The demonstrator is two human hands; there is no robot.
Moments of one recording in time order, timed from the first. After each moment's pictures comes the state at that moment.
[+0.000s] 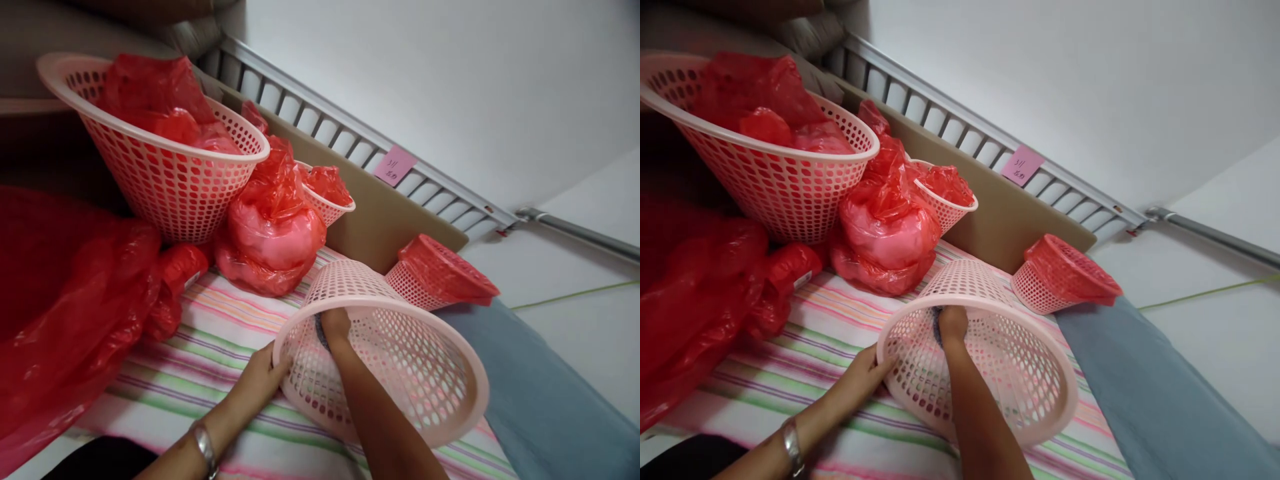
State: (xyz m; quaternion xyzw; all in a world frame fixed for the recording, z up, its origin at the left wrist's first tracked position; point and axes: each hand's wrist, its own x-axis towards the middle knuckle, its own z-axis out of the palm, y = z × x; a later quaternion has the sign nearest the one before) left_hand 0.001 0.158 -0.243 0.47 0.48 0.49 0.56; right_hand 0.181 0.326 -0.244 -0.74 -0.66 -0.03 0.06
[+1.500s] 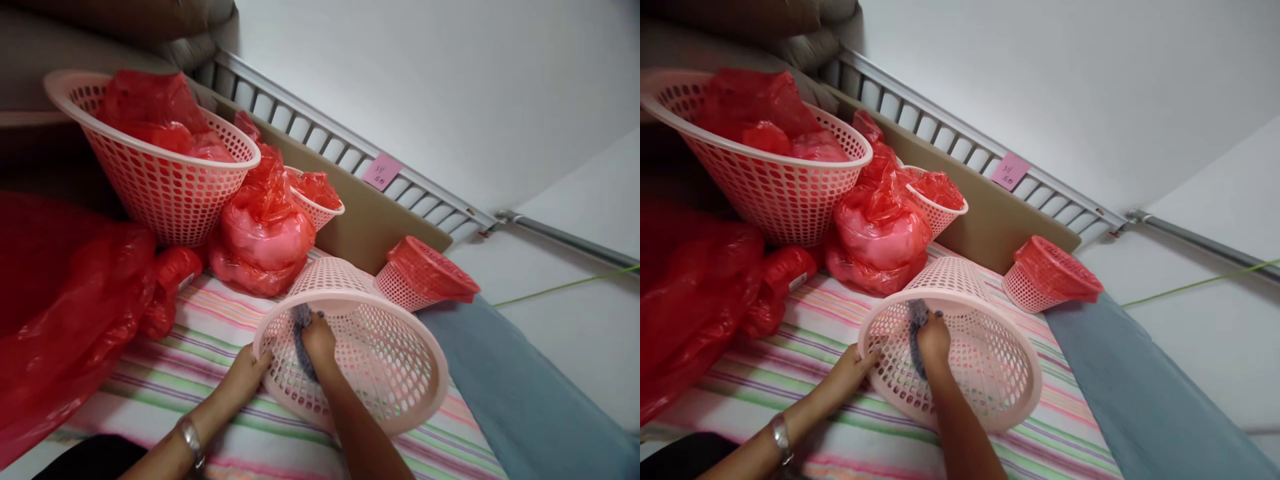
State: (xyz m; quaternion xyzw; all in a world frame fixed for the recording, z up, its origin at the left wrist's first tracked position) left_hand -0.006 0.160 -0.254 0.44 0.49 0.51 0.56; right_hand 0.153 0.262 -0.230 -0.72 -0.70 -0.03 0.02
